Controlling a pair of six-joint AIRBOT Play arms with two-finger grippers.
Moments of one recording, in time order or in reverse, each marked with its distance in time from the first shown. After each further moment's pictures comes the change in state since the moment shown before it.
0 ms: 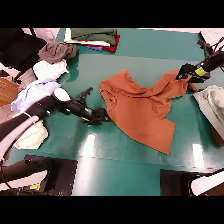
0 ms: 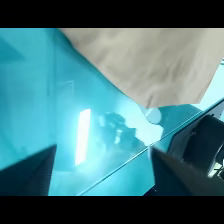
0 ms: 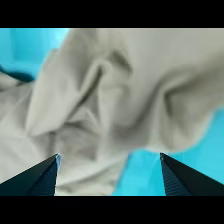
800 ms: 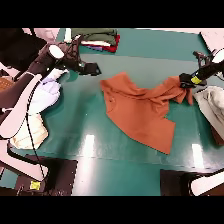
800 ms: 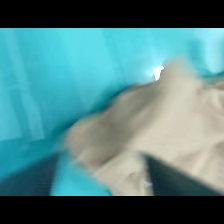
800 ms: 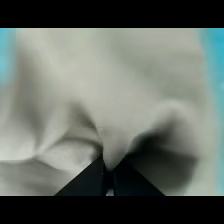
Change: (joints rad) left arm 0.230 -0.389 0.773 0.259 0.046 0.264; right arm 0.015 0.003 -0.157 -0.010 -0.147 -0.039
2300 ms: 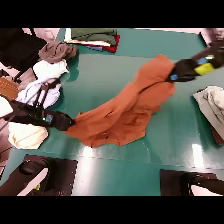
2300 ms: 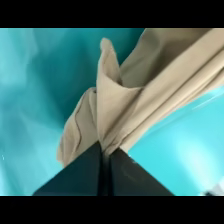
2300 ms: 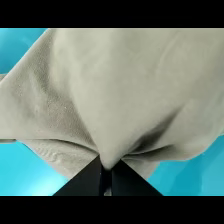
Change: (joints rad) left arm -0.026 0.980 -0.661 0.239 -0.463 -0.221; right arm 0.284 0.479 0.085 0.105 0.374 0.059
